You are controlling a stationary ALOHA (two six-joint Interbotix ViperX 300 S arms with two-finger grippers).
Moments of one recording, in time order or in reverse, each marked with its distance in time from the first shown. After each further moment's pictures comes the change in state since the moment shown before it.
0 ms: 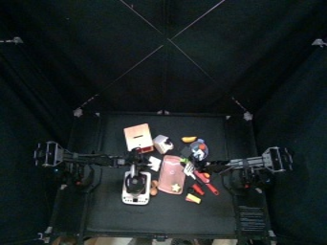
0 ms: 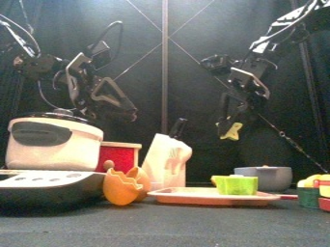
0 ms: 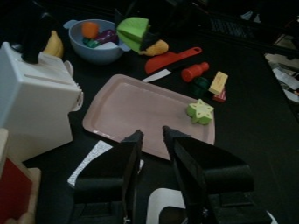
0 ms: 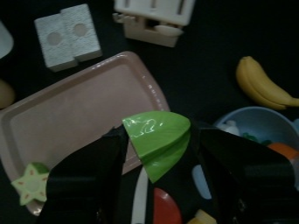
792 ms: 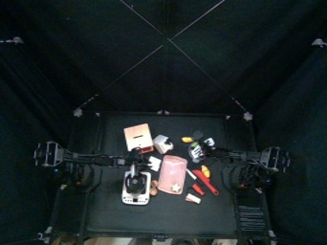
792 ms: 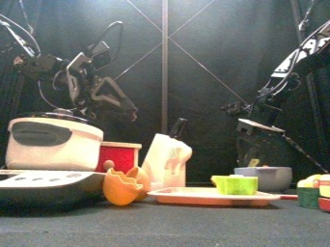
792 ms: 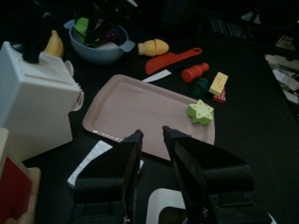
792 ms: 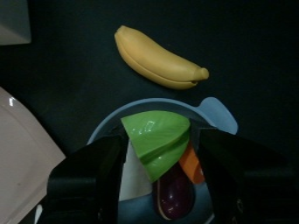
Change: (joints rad) left arm 0.000 0.000 0.002 -0.011 0.000 -0.002; right arm -0.322 0.121 0.100 -0.028 -0.181 0.000
